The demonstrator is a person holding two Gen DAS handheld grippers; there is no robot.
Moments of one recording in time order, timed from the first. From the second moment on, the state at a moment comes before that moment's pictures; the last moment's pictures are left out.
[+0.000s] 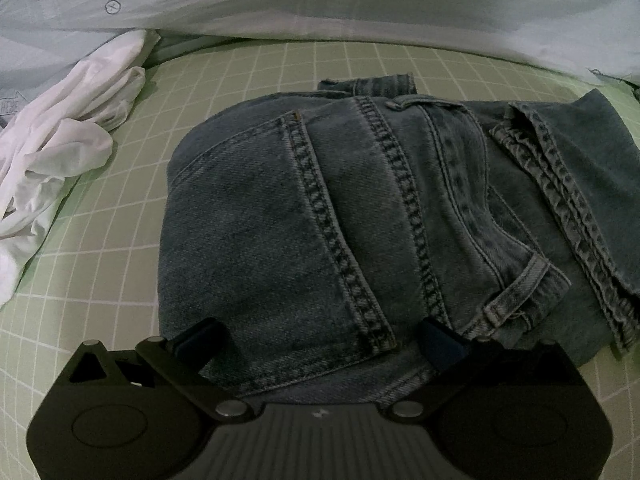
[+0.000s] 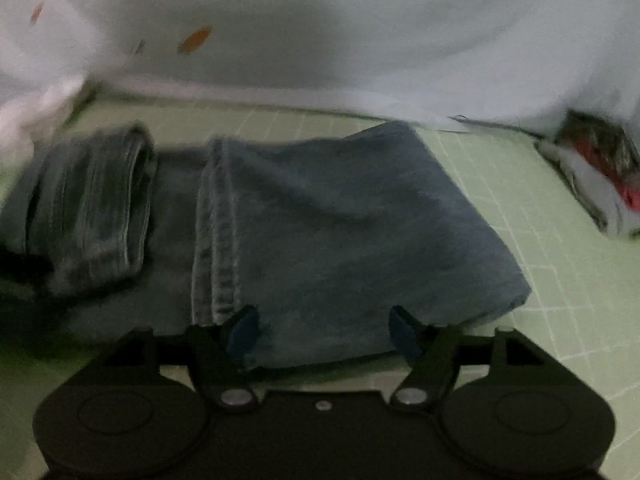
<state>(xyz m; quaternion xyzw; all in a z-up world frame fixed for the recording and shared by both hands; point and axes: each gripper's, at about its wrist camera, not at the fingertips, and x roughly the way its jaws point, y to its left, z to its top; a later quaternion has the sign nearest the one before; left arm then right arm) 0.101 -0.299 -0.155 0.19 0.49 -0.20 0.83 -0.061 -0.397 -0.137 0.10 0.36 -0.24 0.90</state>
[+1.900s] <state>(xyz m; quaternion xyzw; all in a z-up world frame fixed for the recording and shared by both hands) 0.134 -0.149 -0.122 0.15 0.51 -0.19 0.83 0.050 -0.250 -0.104 0.27 0.31 -0.02 0.91</state>
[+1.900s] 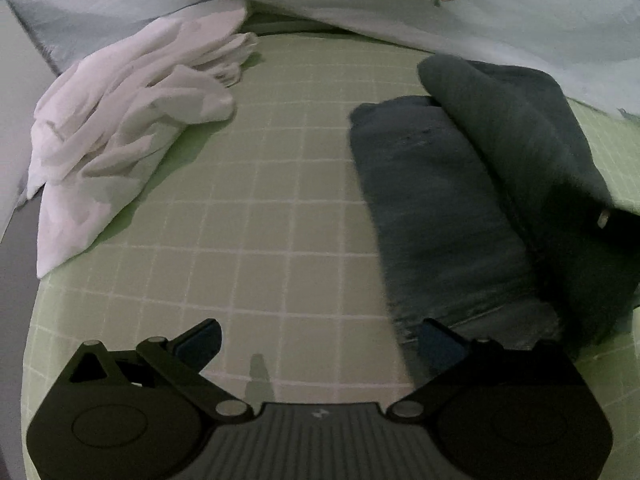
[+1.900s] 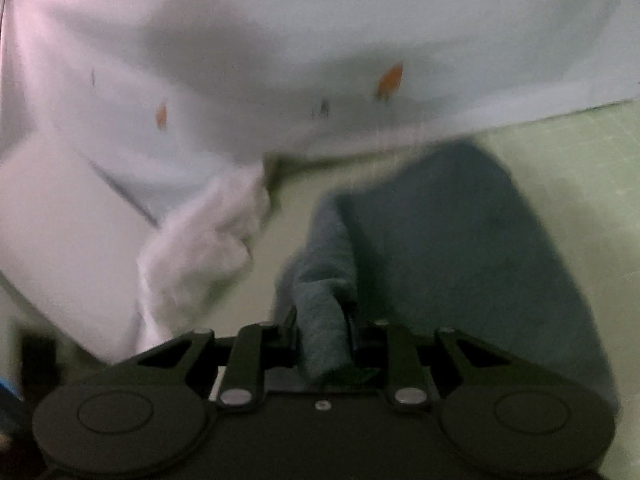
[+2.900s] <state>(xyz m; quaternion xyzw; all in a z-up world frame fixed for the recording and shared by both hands) 0.142 -0.160 -0.102 0.07 0.48 -0.20 0.85 0.018 -0.262 -0.067 0.25 0.27 -0.05 0.93</state>
